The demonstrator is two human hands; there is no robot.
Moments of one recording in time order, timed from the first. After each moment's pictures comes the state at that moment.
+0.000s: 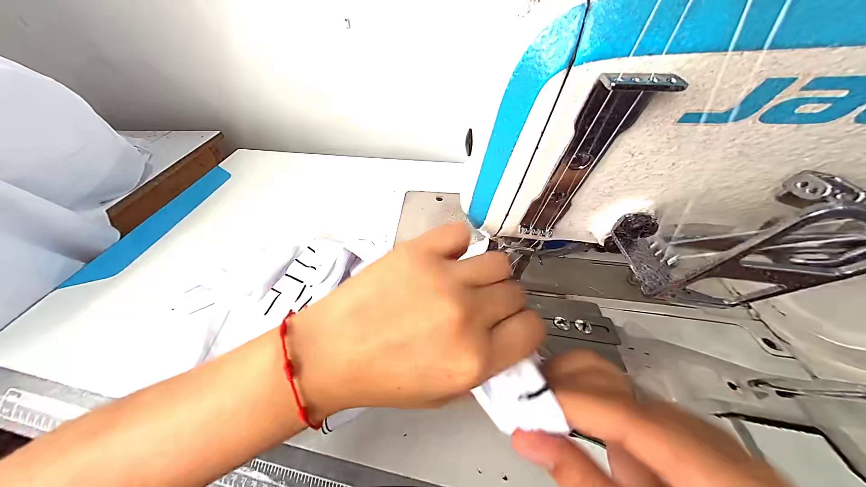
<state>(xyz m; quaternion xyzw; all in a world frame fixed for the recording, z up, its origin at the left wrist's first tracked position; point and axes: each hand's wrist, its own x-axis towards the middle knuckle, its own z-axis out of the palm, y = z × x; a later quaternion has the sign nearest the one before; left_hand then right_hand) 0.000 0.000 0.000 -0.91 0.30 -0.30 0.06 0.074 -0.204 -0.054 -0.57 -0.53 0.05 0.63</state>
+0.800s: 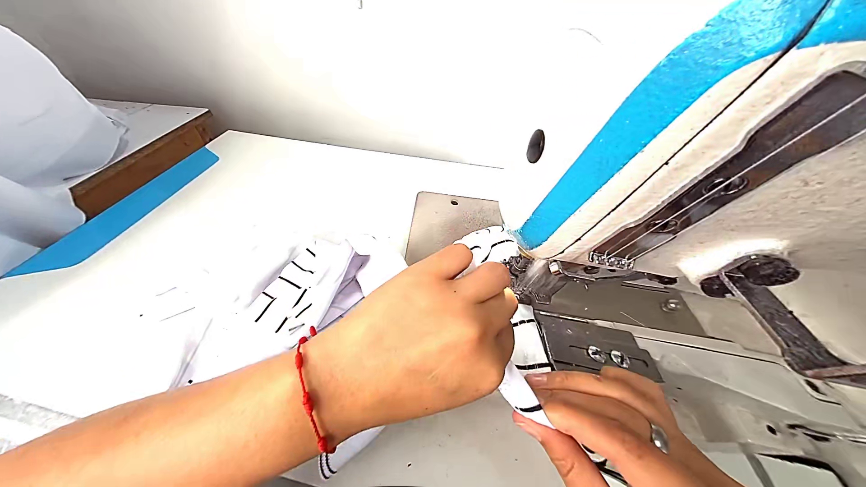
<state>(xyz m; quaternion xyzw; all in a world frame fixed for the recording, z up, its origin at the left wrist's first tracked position) 0.006 0.013 -0.029 -0.91 0.21 -0.32 0.16 0.083 -0.190 -0.080 -0.67 -0.54 -0.13 0.50</state>
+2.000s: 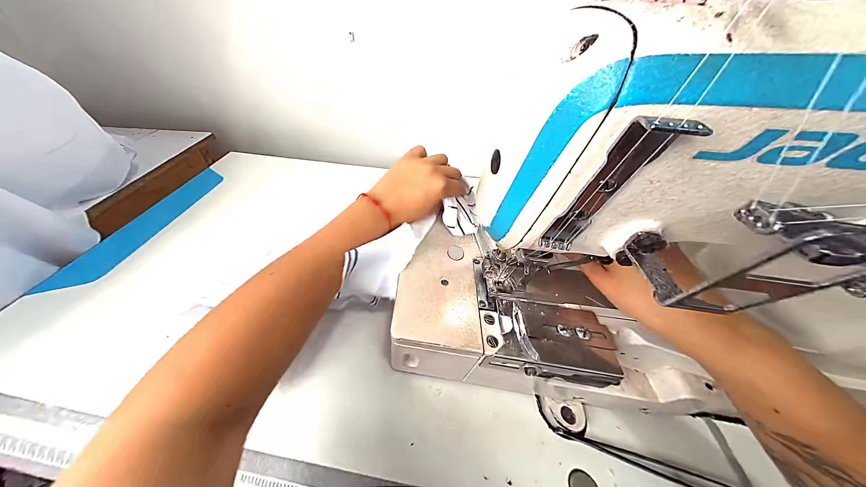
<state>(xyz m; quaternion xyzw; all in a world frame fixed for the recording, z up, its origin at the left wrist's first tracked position) 0.118 0.117 -0.031 -0.92 0.21 -0.33 0.06 0.227 -0.178 -0.061 -0.82 -0.49 -0.18 0.23</state>
